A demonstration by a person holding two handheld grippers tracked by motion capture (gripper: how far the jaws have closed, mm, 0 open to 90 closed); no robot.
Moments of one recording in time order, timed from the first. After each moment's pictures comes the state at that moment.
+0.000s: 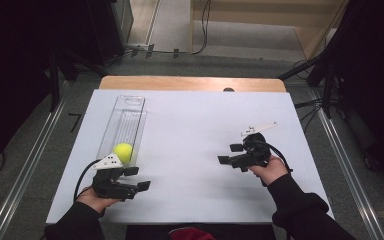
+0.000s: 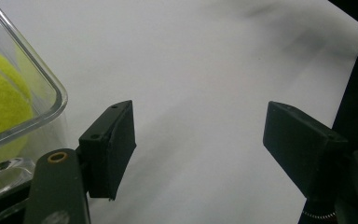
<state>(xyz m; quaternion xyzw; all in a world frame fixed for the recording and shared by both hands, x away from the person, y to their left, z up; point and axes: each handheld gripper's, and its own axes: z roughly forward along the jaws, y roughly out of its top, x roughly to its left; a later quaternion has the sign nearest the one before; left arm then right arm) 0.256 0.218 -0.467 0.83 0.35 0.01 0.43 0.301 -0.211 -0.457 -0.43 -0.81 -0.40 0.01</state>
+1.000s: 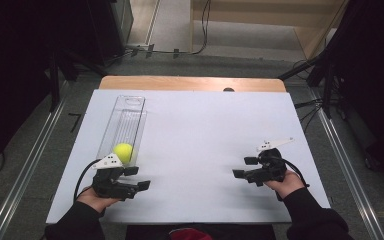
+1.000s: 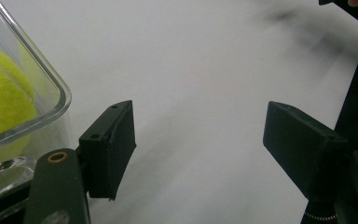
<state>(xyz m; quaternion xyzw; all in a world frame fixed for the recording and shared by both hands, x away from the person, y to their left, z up) 0.257 0.218 -0.467 0.83 0.36 0.01 0.43 0.266 -0.248 -0.478 -0.44 -0.81 -0.39 0.00</state>
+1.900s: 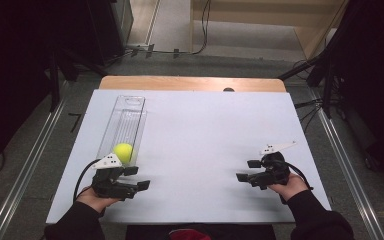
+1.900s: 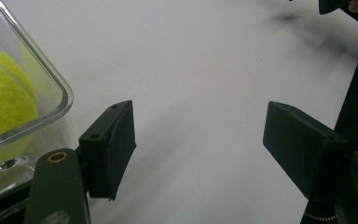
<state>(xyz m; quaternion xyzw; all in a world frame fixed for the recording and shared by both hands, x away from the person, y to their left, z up) 0.256 0.218 -0.467 0.83 0.36 0.01 0.43 0.259 -0.256 -0.485 -0.44 -0.82 -0.38 0.00</state>
